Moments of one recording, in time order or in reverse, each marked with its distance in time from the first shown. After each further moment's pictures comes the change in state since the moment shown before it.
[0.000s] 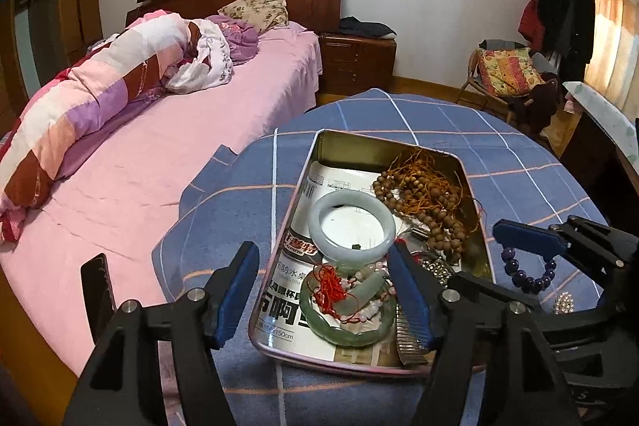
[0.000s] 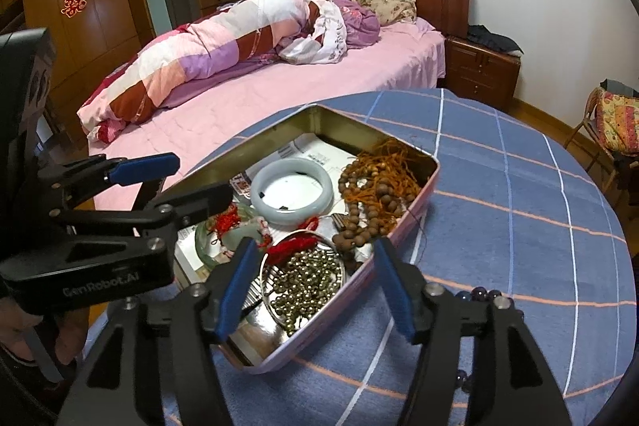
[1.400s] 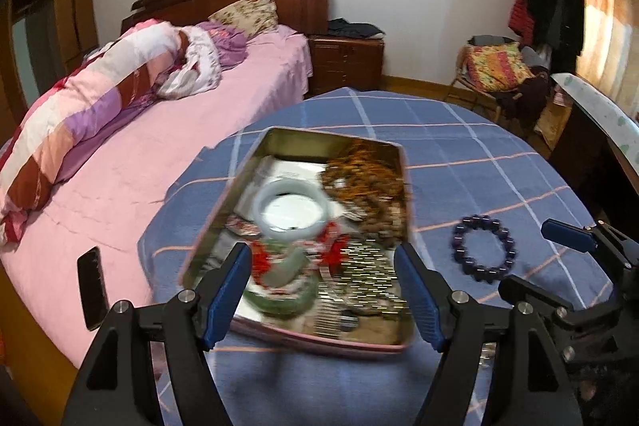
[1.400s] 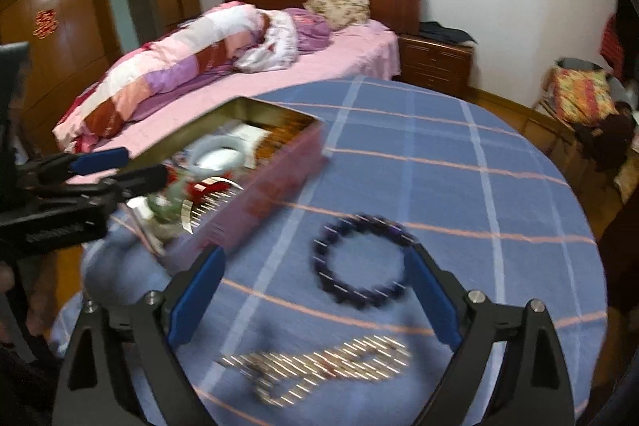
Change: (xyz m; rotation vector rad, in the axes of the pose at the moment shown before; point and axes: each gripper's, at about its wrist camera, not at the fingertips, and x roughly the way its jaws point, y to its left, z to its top) left arm -0.024 -0.062 -0.013 0.036 -0.011 -0.011; right arm -0.062 -0.068 -0.055 0.095 -0.032 -0.117
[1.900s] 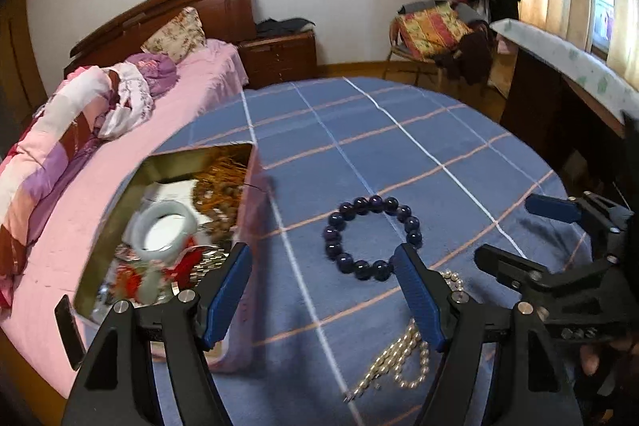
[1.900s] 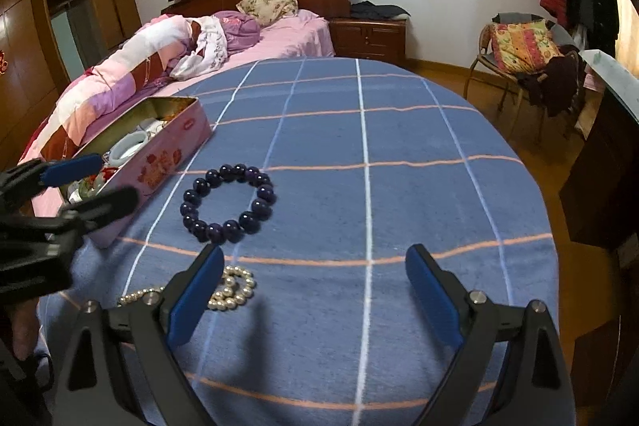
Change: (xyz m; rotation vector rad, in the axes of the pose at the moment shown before) left arm 0.018 -0.106 -0.007 0.216 0.029 -0.095; right arm -0.028 -0.074 -0.036 0.159 0.016 -0.116
